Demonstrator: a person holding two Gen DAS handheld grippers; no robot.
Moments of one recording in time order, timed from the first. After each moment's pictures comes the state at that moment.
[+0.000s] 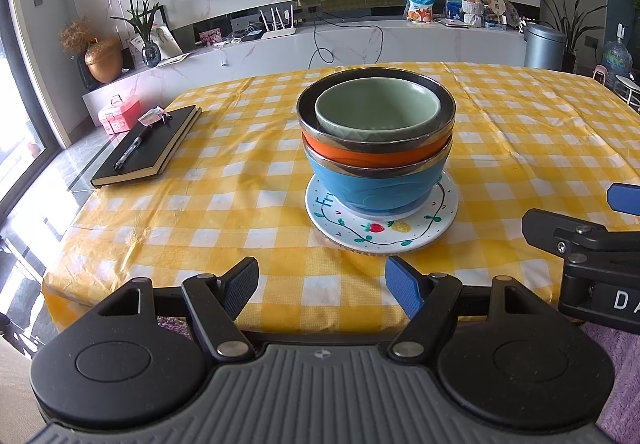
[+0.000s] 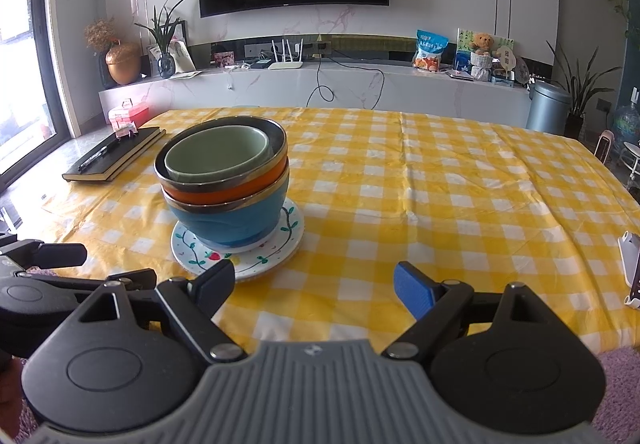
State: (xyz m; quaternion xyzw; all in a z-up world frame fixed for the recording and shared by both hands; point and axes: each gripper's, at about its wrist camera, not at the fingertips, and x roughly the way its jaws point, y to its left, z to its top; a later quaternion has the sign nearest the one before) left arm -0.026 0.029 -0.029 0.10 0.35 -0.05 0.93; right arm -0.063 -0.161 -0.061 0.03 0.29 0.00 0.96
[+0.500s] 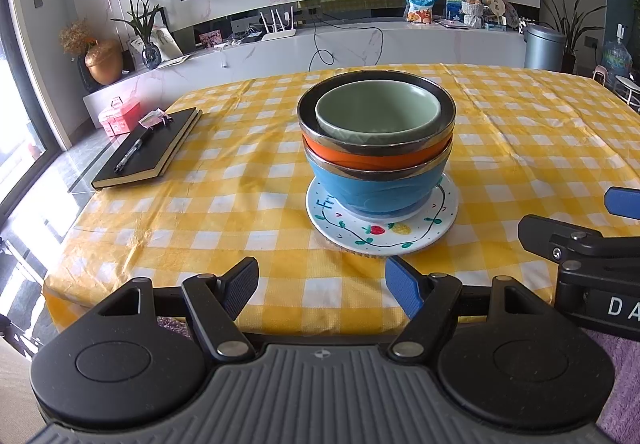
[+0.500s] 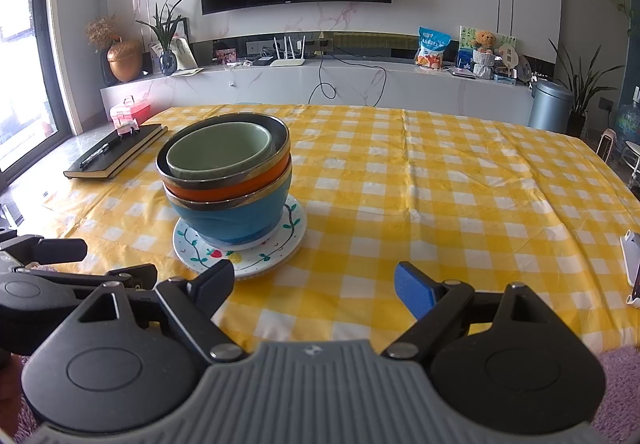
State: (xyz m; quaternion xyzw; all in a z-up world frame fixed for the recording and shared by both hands) left arm -0.027 0.027 -0.027 0.10 0.35 -0.05 0.93; right arm -0.061 -0.161 -0.064 0.03 0.29 0.00 0.96
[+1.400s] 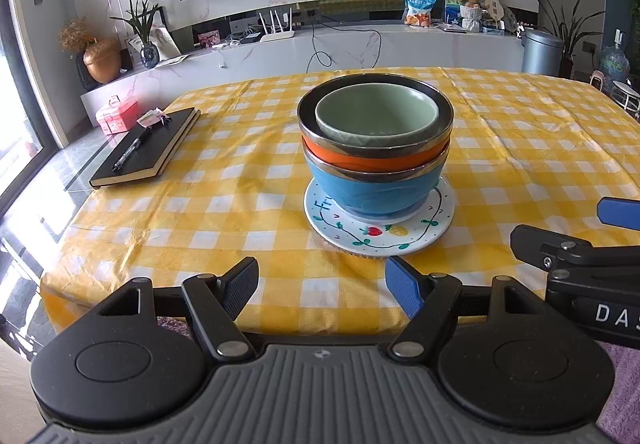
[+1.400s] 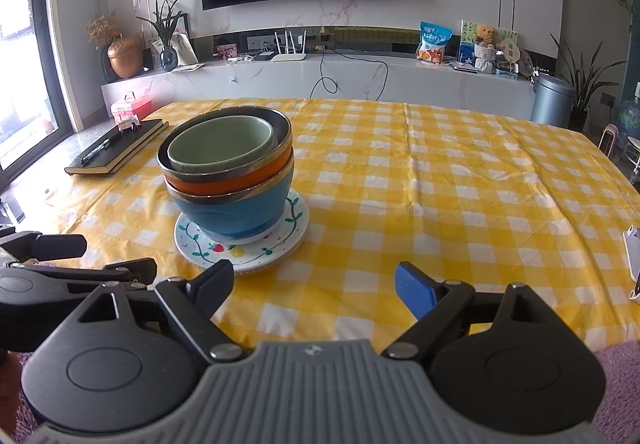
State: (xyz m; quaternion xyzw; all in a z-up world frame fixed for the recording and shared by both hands) left arm -0.028 0.032 -0.025 0.09 0.35 -0.06 0.93; right arm -0.058 -0.160 -0.068 0.03 0.30 0.01 0.95
